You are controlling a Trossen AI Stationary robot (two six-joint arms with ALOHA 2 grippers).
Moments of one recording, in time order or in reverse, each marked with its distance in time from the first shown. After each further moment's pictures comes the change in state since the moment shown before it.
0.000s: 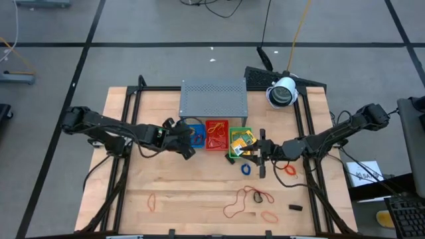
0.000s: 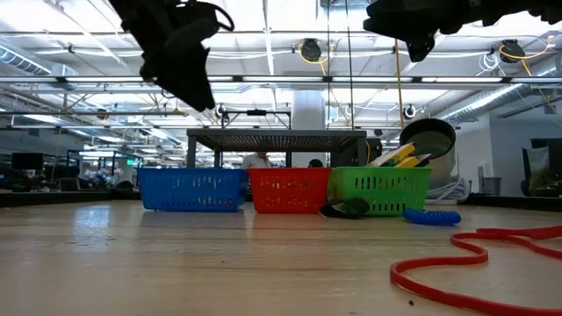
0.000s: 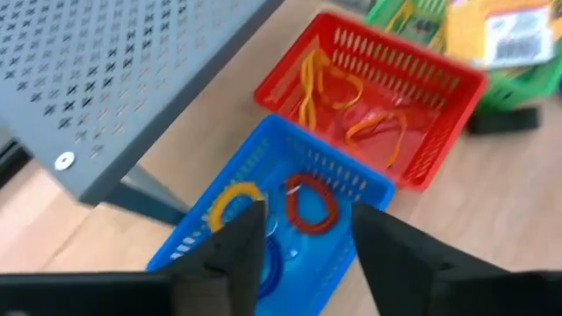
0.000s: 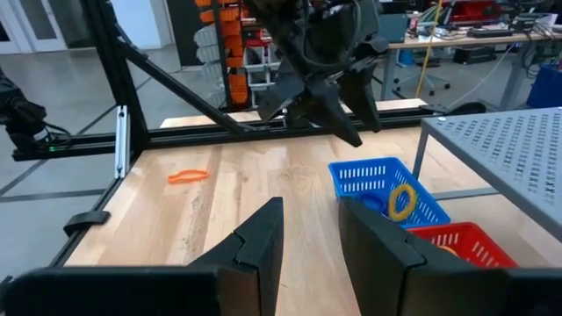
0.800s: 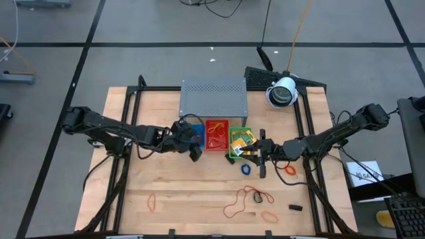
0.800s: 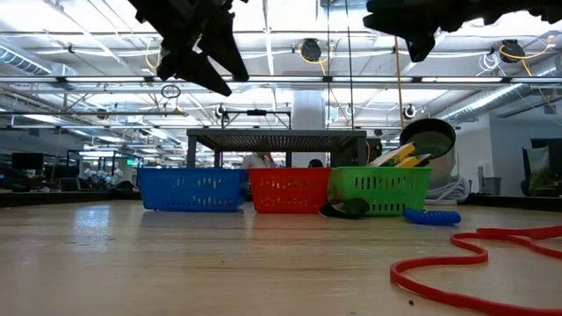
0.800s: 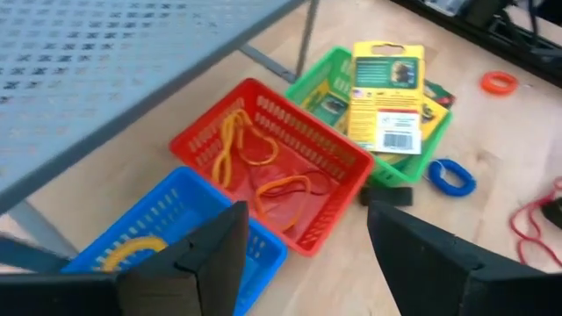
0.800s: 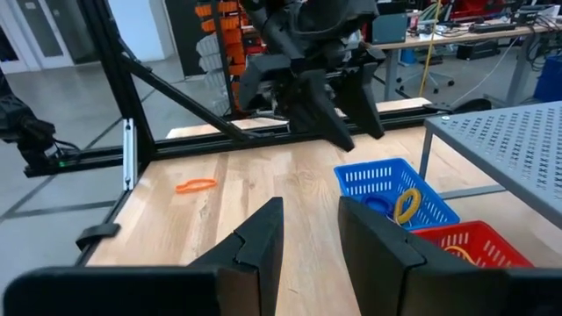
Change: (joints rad) left arm -0.018 0.010 0.000 0.251 0.062 -0.077; right arm 0.000 0.000 0.000 0.017 -0.001 0.044
